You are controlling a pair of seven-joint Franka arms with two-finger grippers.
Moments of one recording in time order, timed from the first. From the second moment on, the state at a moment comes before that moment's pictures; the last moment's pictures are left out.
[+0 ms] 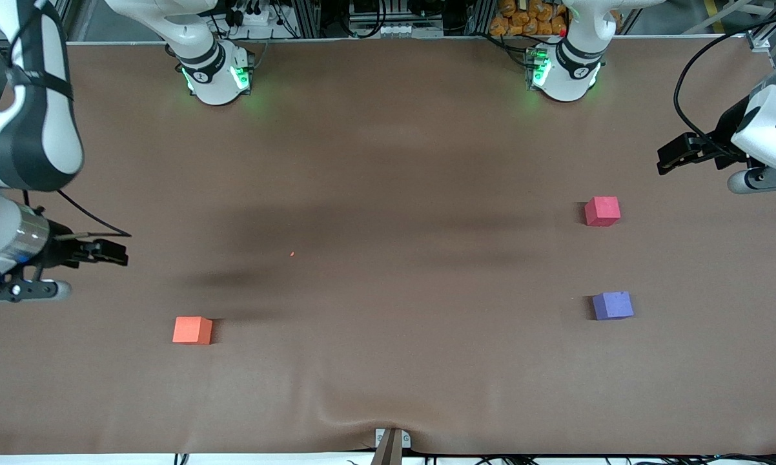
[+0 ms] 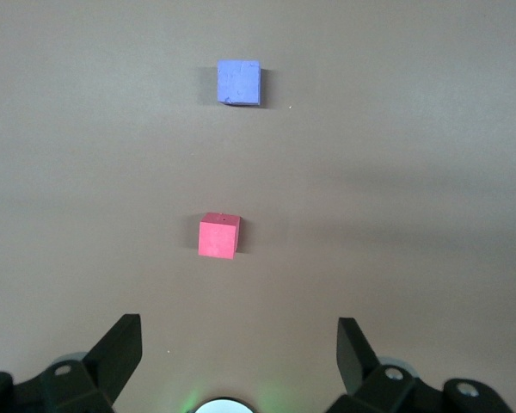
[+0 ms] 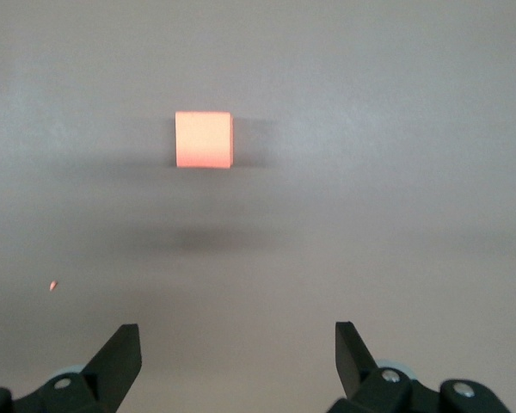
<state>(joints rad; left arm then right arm) 0.03 0.02 -0.14 -1.55 0.02 1.49 -0.19 0.08 0.36 -0.12 -1.51 0.04 1.83 -0.08</state>
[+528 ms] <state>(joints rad) 0.03 0.02 -0.14 -1.55 0.02 1.51 -0.19 0.09 0.49 -0.12 -1.52 0.14 2.01 -0.08</state>
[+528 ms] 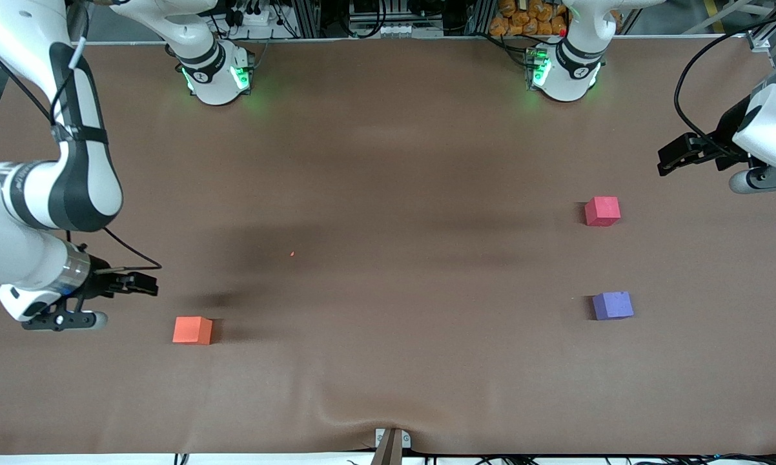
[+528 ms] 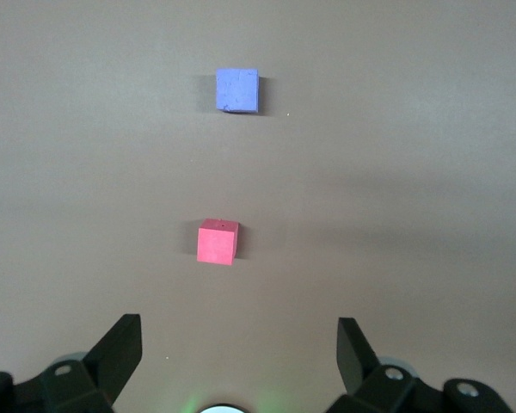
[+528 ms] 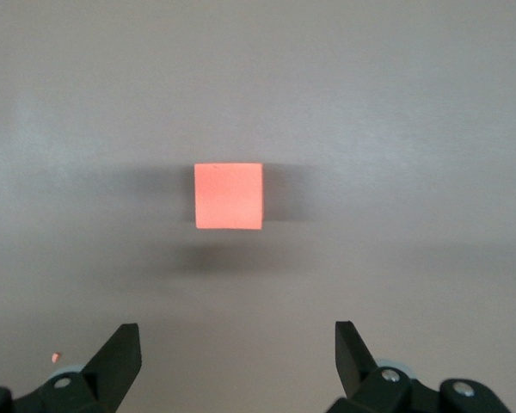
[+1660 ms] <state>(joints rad) 0.03 0.04 -0.14 -1.55 0.02 1.55 -0.19 0.14 0.61 -0.11 -1.52 0.16 2.24 -0.05</state>
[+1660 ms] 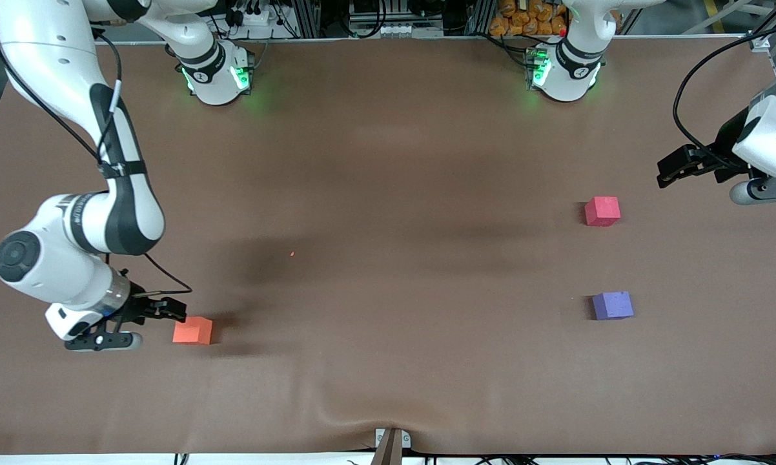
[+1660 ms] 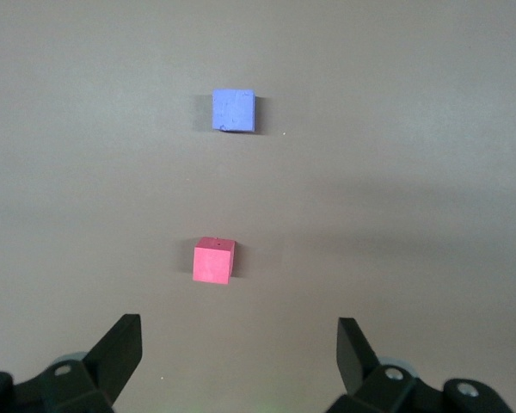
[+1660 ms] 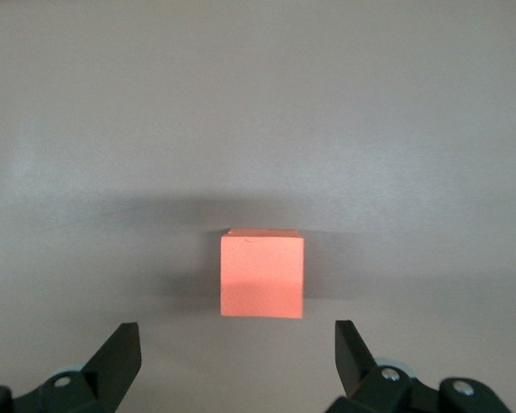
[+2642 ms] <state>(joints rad) 0.03 0.05 -0.14 -1.55 0.02 1.55 -0.19 0.14 0.72 -0.13 -1.52 0.16 2.35 0.04</state>
